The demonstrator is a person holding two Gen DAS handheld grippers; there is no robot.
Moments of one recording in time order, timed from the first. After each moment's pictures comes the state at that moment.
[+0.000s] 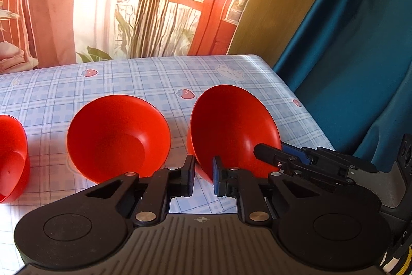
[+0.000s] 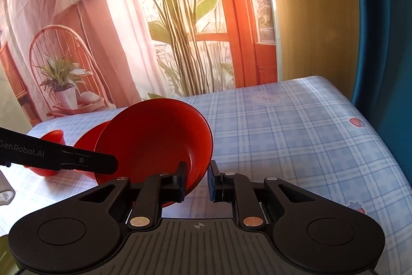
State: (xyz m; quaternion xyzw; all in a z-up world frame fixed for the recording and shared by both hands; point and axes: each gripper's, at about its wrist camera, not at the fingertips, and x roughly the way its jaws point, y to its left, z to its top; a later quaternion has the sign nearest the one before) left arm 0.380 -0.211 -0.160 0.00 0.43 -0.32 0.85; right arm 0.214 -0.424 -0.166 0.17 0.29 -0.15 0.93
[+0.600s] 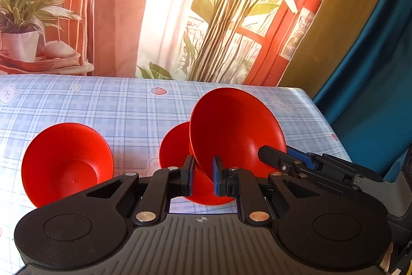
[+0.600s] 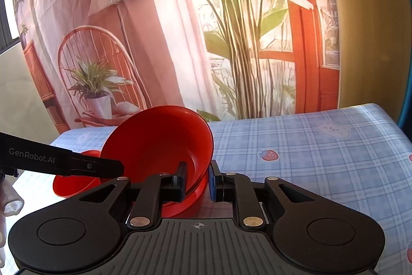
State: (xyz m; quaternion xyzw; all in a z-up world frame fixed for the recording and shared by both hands) left arm 0.411 -0.150 -0.150 -0.03 0.41 -0.24 0.88; right arm 0.292 -0.374 -0.153 0.16 0.27 -0.09 0.94
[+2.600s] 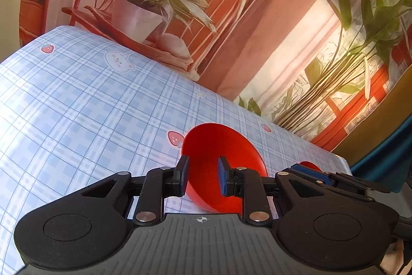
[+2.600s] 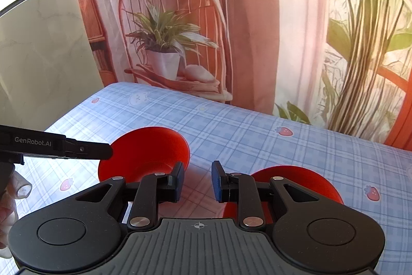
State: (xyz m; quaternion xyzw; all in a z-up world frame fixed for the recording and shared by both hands) left arm 0.417 0.022 -0.176 -0.20 0.37 -0.12 0.90; right arm 0.405 -0.266 -0.152 0.07 0.35 0.04 0.93
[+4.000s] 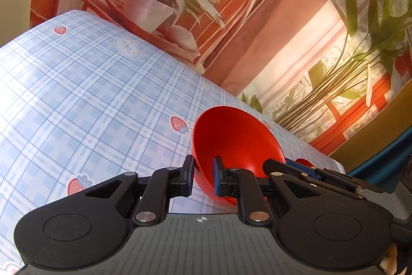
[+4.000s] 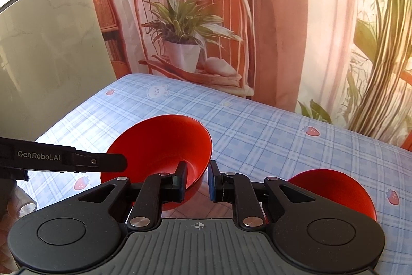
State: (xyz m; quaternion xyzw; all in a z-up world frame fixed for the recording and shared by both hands) left arm 0.402 0.026 -0.182 -0.22 0.39 -0.11 0.89; right arm 0.417 -0.239 -0.152 0.07 0.36 0.06 0.93
